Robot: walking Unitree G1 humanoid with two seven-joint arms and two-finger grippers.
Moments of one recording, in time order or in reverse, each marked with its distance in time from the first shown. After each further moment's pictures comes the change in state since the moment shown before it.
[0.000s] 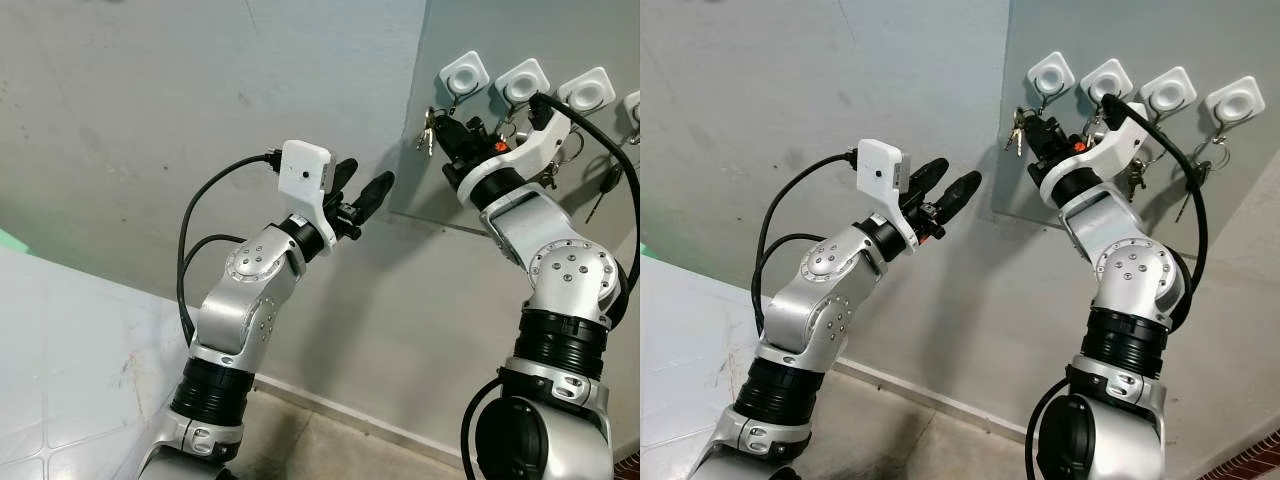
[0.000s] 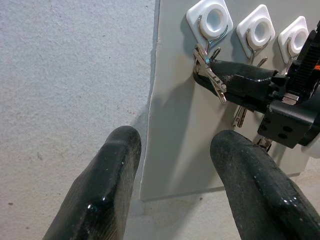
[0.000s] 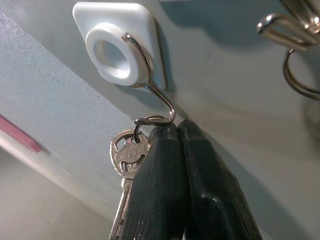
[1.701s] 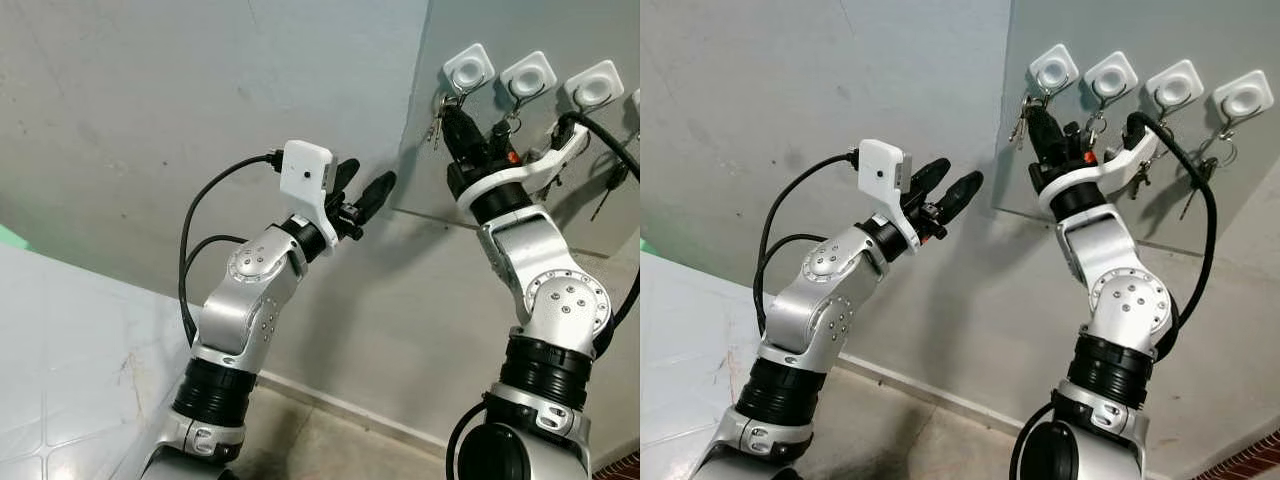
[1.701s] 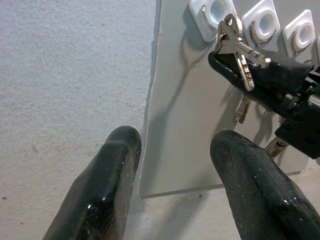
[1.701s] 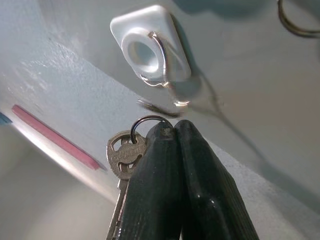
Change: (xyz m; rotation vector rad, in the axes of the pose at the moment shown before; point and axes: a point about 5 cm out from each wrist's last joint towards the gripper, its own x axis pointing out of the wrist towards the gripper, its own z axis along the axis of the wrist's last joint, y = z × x) left arm 0.001 -0.003 0.000 -0.010 -0.004 -0.004; right arm -0.016 0.006 -0.012 0.218 -0.084 0.160
